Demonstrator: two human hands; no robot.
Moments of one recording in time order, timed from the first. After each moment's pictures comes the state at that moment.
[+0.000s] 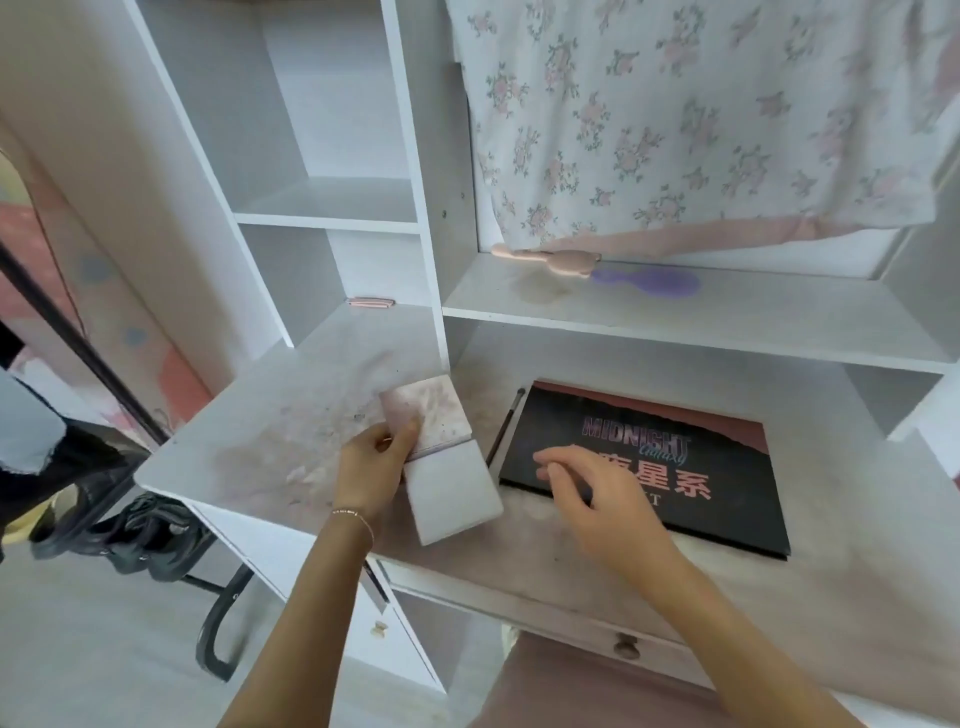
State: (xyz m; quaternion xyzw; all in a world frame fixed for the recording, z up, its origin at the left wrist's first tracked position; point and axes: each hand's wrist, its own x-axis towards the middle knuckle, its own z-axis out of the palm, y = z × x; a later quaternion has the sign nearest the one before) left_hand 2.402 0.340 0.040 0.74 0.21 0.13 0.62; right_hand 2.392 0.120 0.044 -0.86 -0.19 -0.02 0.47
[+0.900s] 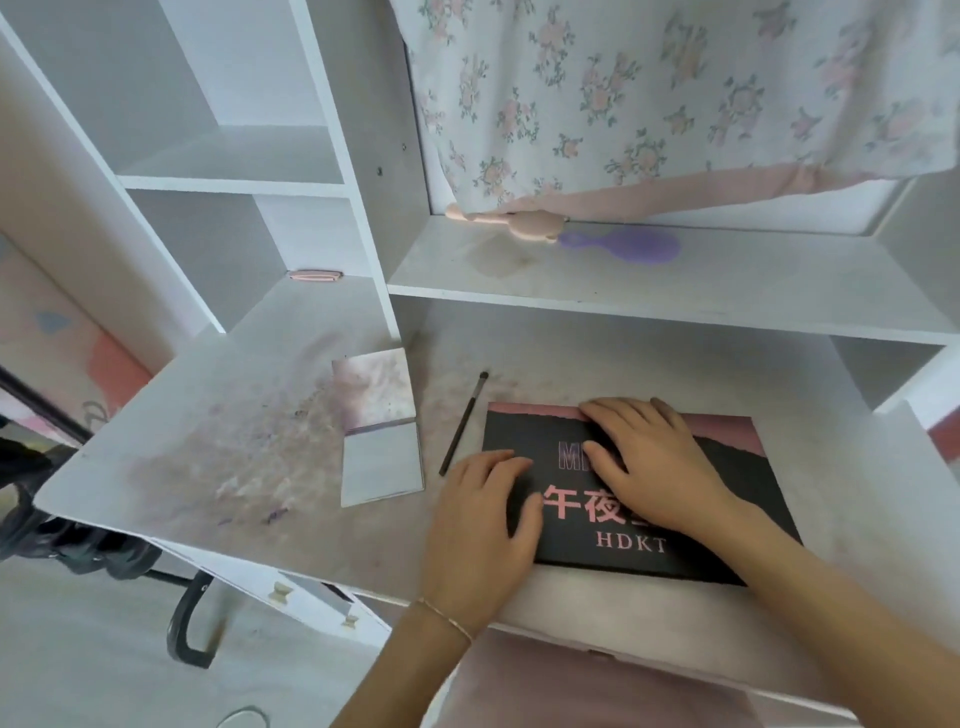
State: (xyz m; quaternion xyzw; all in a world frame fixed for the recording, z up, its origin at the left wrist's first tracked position) left_hand 2.387 0.233 0.015 0.93 -0.06 0.14 0.34; right_hand 2.466 0.051 0.021 -0.97 -0.21 -0.02 0.10
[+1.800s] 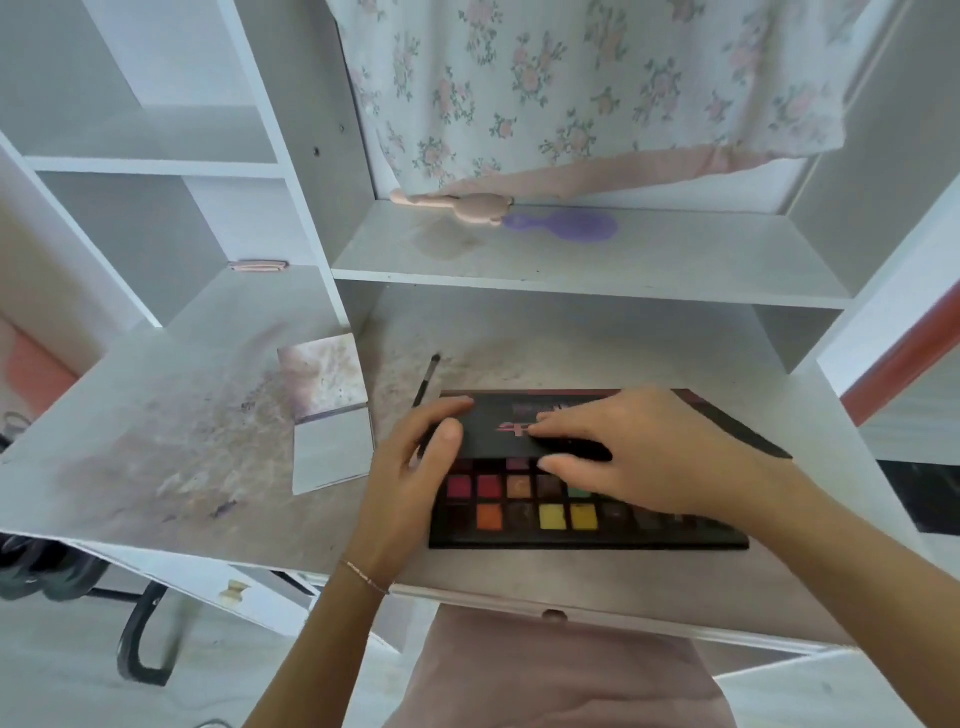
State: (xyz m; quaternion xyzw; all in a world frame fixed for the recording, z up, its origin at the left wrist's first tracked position) left_hand 2.388 0.244 0.045 0.78 -0.06 0.10 0.61; right_hand 2.417 0.044 0.108 -0.94 -0.33 0.03 0.10
